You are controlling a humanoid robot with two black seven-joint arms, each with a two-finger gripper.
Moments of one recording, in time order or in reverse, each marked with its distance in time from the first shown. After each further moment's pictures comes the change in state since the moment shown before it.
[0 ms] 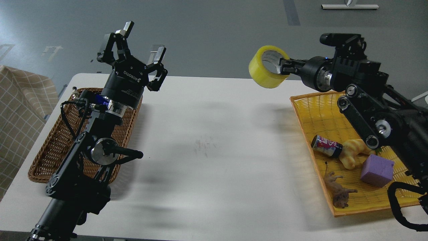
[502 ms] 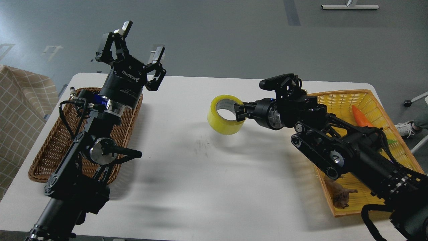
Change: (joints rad) left arm 0.000 0.006 -0.006 0.000 -0.003 0.001 -0.001; right arm -0.085 0.129 -0.240 0.016 -0.004 0.000 -0.016
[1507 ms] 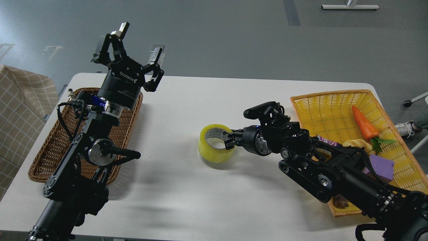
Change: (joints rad) left arm 0.011 0.000 -0.008 -0.002 -0.001 0.000 -0.001; right arm -0.076 0.035 -0.072 0.045 -0.004 0.000 -0.034
